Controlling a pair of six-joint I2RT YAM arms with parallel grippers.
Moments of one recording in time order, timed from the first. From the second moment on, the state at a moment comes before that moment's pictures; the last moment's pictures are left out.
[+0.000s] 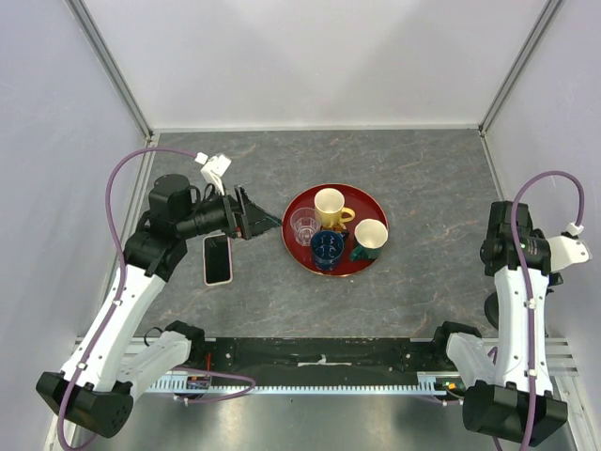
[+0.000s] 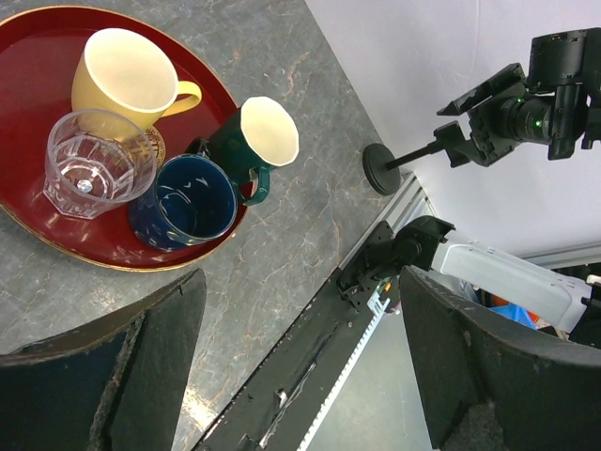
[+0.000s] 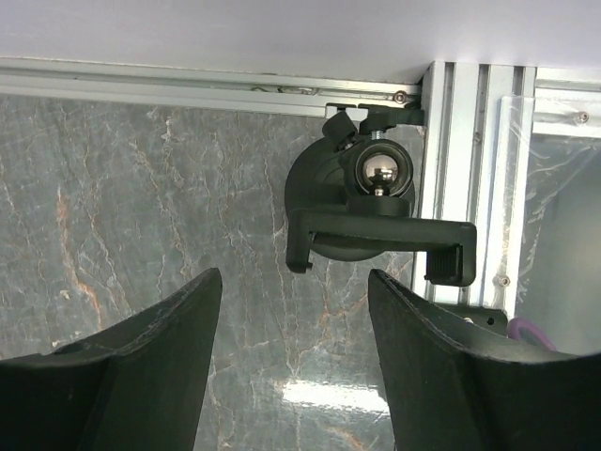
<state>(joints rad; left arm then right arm) -0.33 0.91 1.01 -0.43 0.68 -0.53 -0.24 0.89 1.00 -1.26 0.79 1.11</state>
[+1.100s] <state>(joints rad) -0.38 0.94 1.01 -0.43 0.63 -0.52 -0.31 0.93 0.93 -1.10 0.79 1.16</state>
